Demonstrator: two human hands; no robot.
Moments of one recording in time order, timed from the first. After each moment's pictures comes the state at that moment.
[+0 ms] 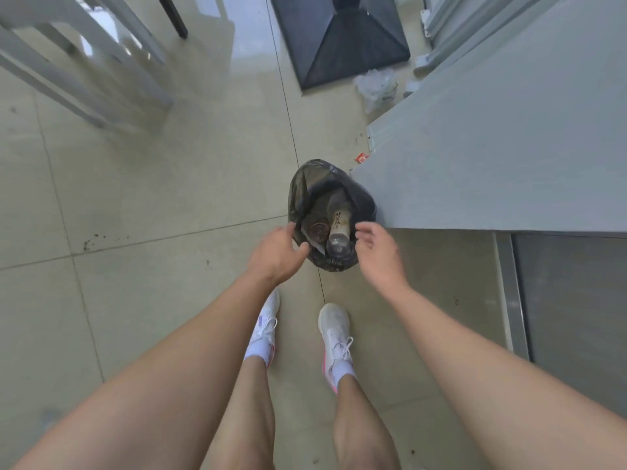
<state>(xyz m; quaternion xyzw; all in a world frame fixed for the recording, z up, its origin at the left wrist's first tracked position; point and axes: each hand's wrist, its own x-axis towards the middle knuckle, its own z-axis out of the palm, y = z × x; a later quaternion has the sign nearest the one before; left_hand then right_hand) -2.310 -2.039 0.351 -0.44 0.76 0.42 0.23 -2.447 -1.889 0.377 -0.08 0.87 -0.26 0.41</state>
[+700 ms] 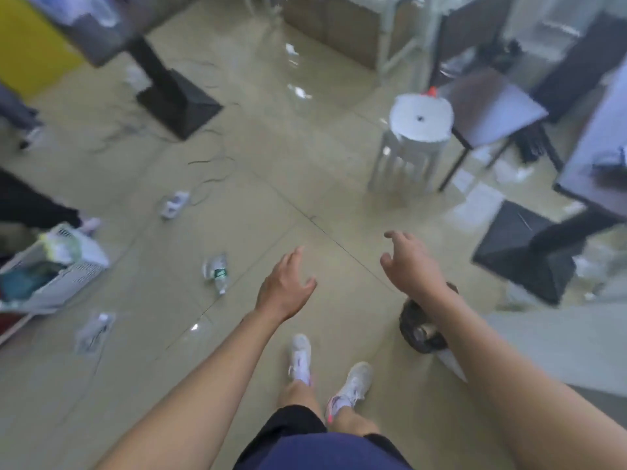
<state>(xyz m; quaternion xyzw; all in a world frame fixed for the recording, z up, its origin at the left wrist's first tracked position) -2.016 -1.874 0.808 -0.77 0.56 0.29 -0.07 -2.261 -1.962 0.848 -0.70 0.64 0.00 0.32</state>
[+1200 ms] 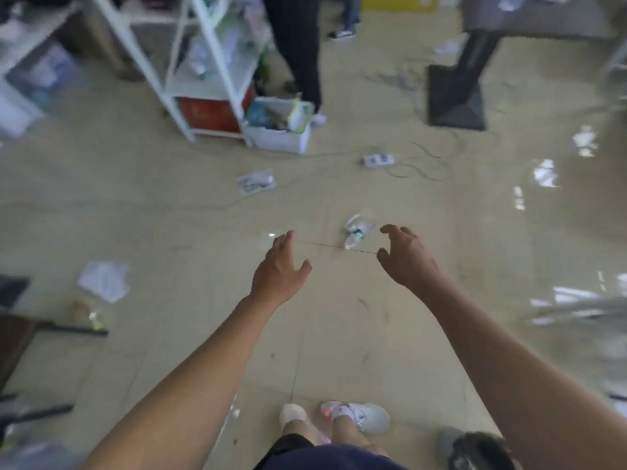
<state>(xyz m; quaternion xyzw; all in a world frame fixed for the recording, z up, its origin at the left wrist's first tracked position) -1.818 -1.517 0.843 -0.95 0.14 0.17 -0.24 -1.896 -1.764 0.905 -0.93 0.21 0.12 0.26</state>
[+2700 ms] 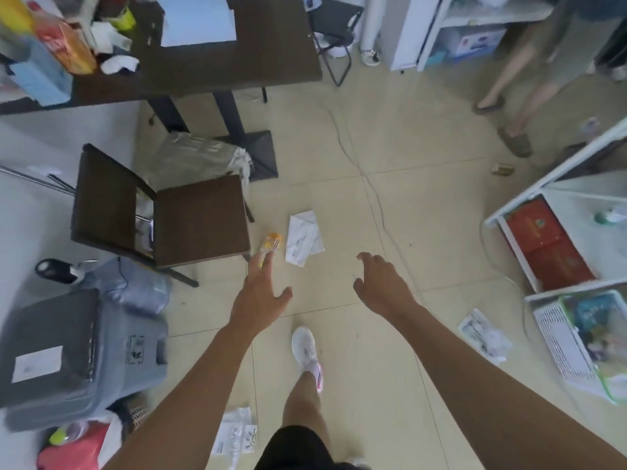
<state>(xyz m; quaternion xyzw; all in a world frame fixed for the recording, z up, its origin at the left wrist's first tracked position) -1.511 -0.852 0.794 -0.83 -0.43 0.02 -0.34 -1.300 -1.002 0.827 -0.88 -0.36 0.29 0.08</state>
